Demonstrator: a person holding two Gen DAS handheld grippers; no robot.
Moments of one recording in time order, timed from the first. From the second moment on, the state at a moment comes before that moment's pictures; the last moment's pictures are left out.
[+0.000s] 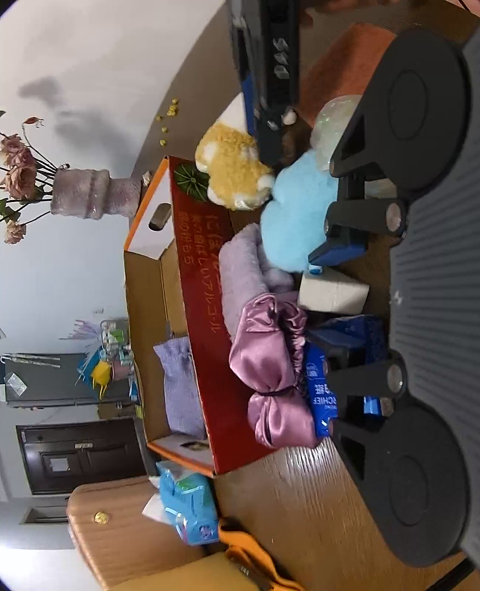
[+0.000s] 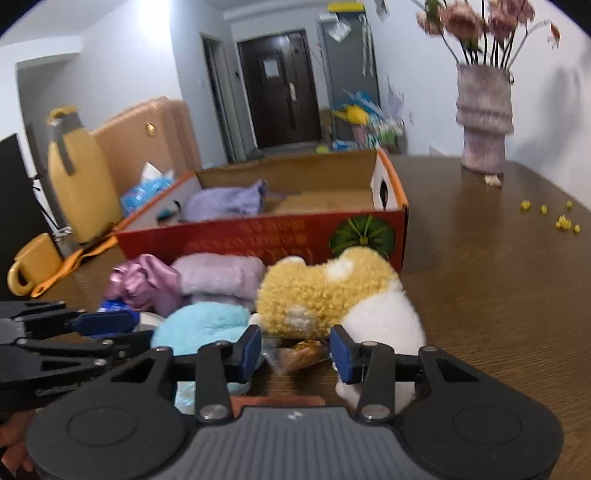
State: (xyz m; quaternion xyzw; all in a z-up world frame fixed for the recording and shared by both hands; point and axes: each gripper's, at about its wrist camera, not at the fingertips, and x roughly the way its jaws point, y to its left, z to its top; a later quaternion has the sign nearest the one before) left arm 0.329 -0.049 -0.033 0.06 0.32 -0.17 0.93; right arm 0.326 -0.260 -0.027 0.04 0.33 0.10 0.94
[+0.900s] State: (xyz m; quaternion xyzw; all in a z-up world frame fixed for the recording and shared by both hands) left arm 0.273 -0.030 0.004 0.03 0.28 -0.17 0.94; right arm 0.273 -0.264 0.006 -0.02 0.27 0.12 0.95
